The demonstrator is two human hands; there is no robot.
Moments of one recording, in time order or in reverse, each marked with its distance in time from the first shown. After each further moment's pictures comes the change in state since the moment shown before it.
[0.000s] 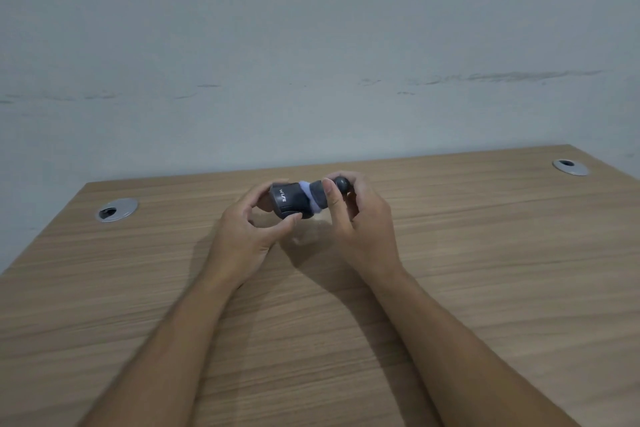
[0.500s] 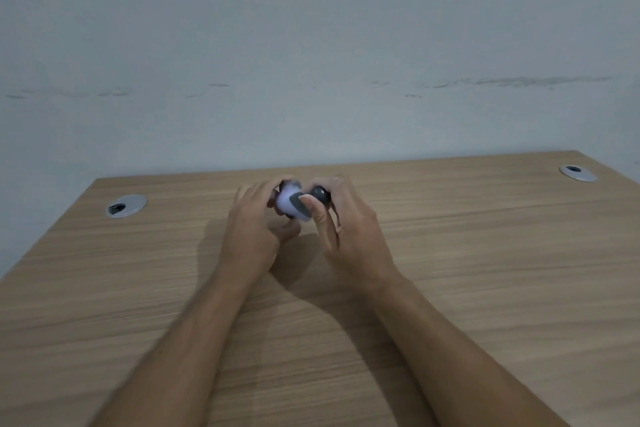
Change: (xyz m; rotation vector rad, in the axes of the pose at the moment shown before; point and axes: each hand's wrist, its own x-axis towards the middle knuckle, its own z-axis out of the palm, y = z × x) left_hand 0.006 -0.007 0.004 0.373 0.145 0.263; right_hand -0.011 -0.024 0.009 -0.147 -0.174 -0.308
